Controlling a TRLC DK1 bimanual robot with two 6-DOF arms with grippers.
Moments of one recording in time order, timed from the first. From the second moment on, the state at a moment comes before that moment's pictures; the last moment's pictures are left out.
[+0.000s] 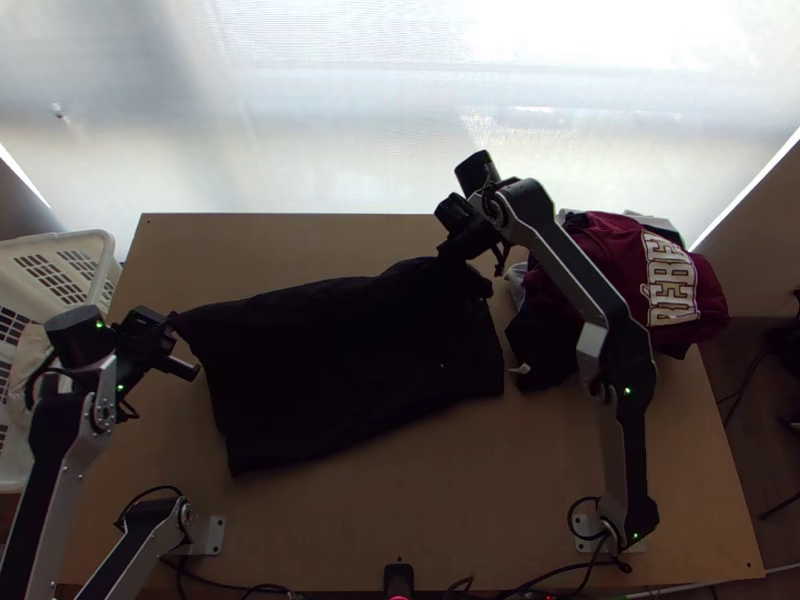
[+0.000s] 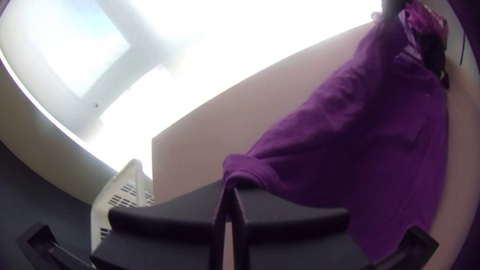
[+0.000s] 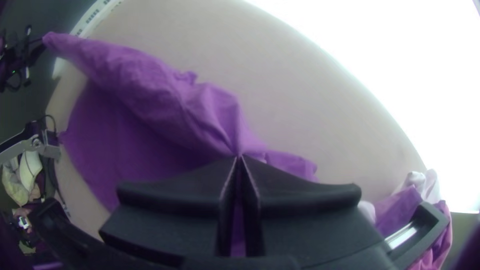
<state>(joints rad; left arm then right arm) 0.18 0.88 0.79 -0.47 0.09 0.64 0.49 2.19 2.26 -1.15 -0.22 -0.23</state>
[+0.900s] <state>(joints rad) 0.09 0.88 1.95 -1.38 0.32 0.18 0.60 1.31 2.20 -1.42 -0.26 -0.14</state>
